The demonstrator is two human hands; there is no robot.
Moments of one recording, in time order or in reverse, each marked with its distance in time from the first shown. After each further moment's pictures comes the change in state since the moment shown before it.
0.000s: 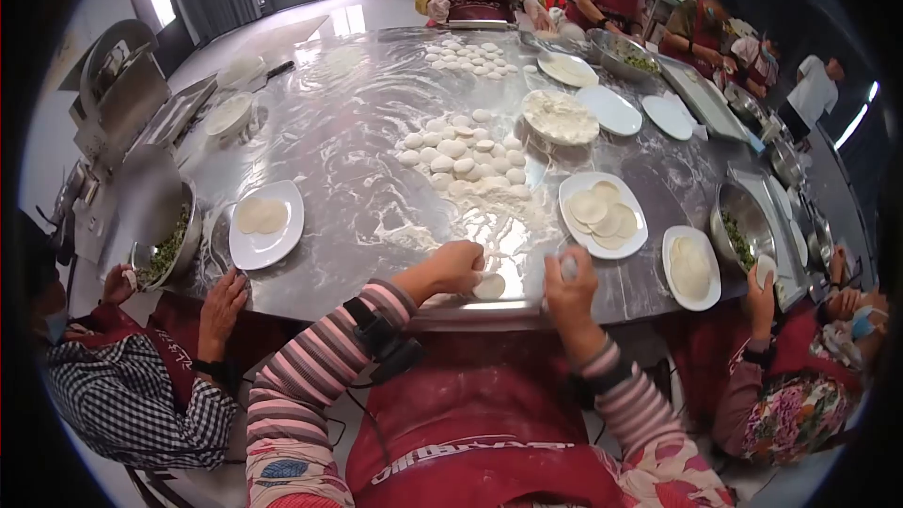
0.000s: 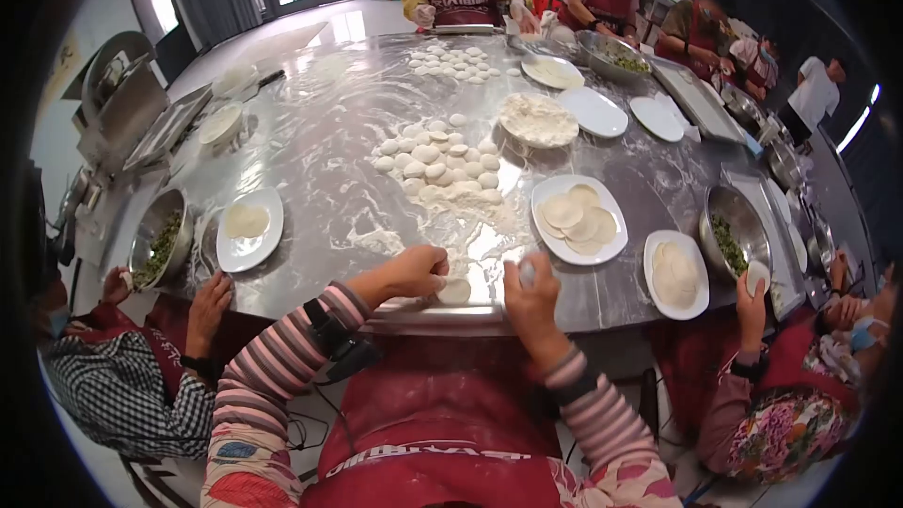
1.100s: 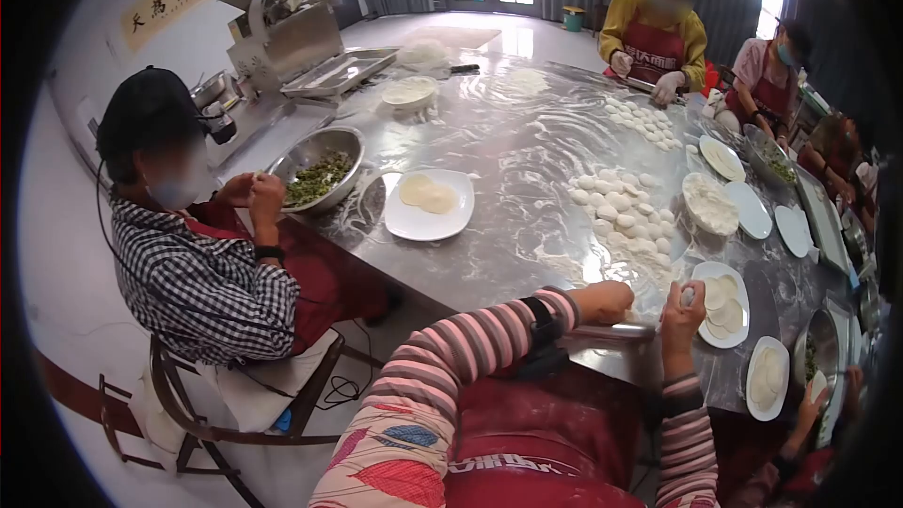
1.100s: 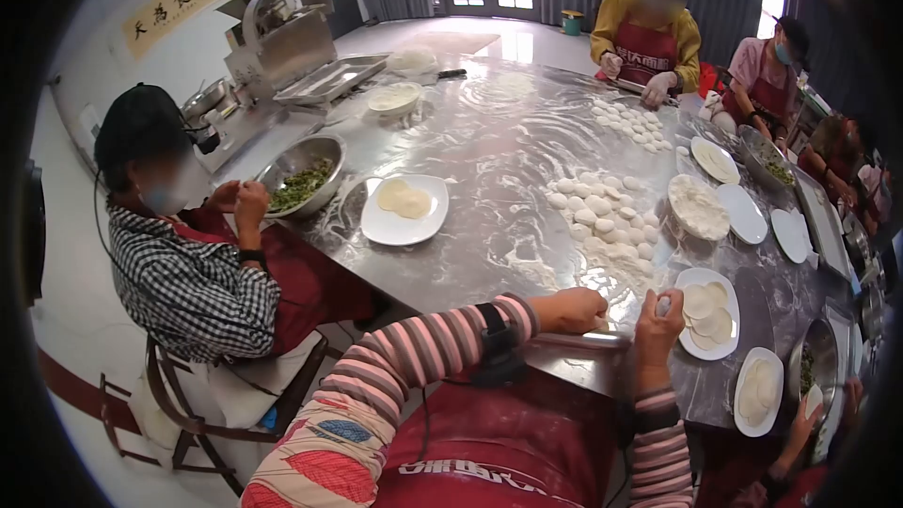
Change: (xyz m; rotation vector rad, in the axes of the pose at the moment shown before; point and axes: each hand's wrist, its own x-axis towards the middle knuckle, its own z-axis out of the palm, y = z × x) left_hand 0.014 0.009 0.008 0.002 0.038 0.065; right_hand 0.031 0.021 0.042 0.293 -0.054 0.437
